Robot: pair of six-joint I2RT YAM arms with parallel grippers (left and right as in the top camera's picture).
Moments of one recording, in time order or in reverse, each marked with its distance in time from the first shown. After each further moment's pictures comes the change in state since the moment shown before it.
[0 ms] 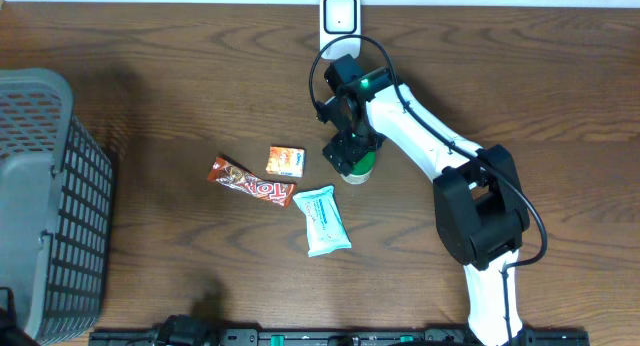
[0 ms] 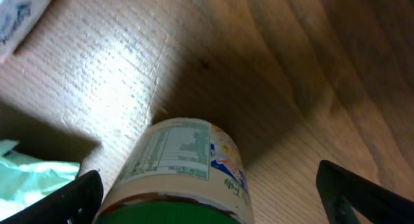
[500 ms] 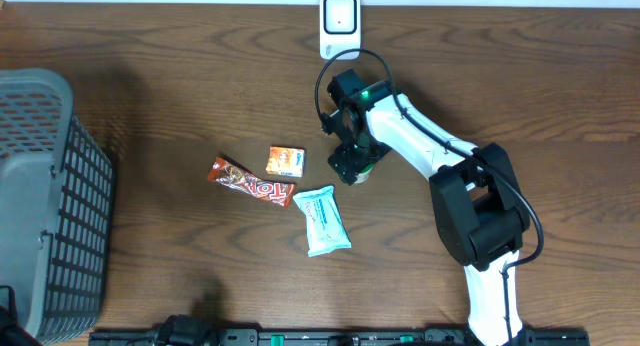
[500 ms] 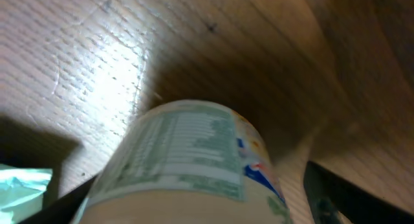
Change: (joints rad) left arm 0.000 0.000 -0.004 0.005 0.000 -0.007; right arm 0.000 -0.001 -0.108 0.055 0.000 0.048
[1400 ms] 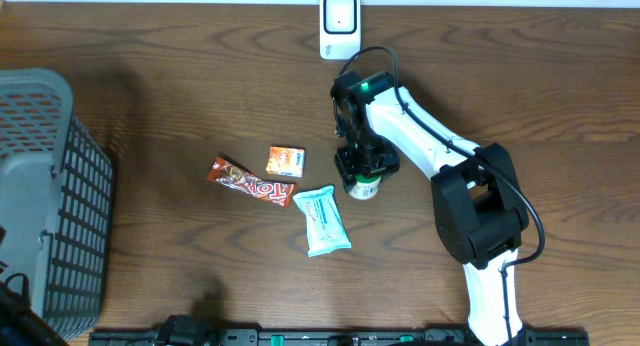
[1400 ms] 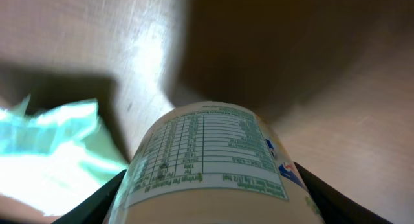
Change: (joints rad) left arm 0.000 0.000 -0.041 0.005 0.045 -0.004; right arm -0.002 0.008 0.078 -0.288 -0.127 0.367
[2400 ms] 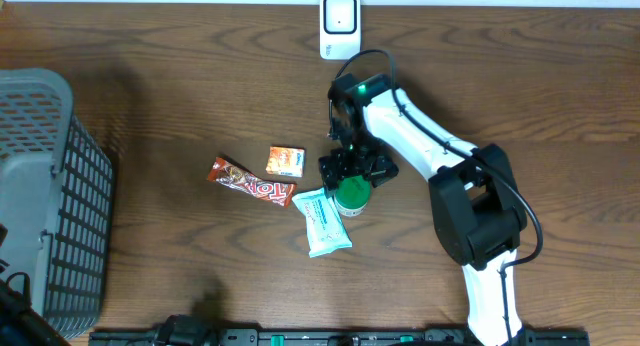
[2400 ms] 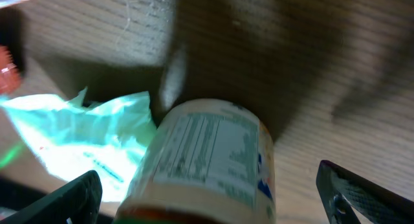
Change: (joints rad) left arm 0.000 0.000 -0.003 0.002 0.004 -0.004; right arm 0.023 0.000 -0.020 0.047 -0.108 0.032
